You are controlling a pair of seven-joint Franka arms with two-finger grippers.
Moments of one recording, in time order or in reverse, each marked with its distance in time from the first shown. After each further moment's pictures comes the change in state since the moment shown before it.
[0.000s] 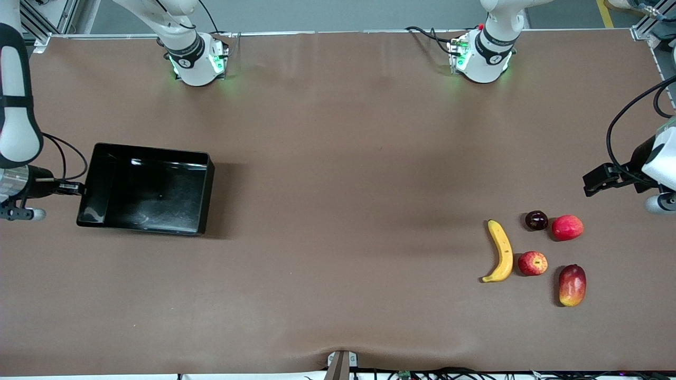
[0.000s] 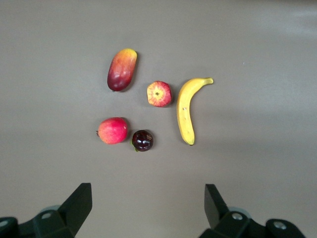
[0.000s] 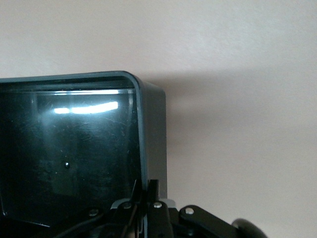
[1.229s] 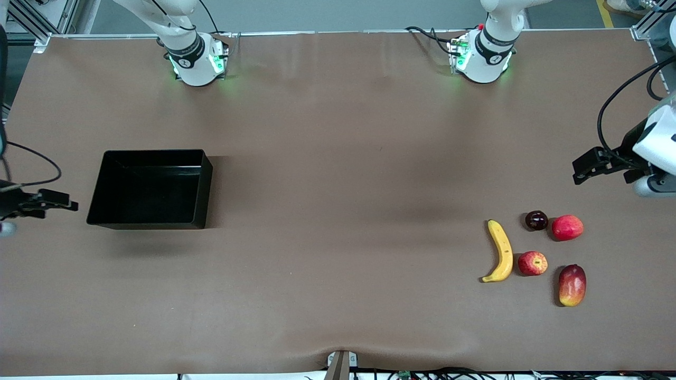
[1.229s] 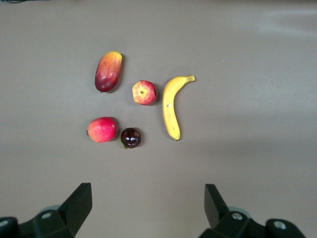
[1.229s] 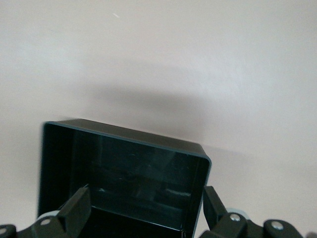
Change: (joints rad) left arm 0.004 -0.063 -0.055 -0.010 -0.013 -0.031 -0.001; right arm 0.074 0.052 0.073 0.459 -0.012 -0.294 -0.077
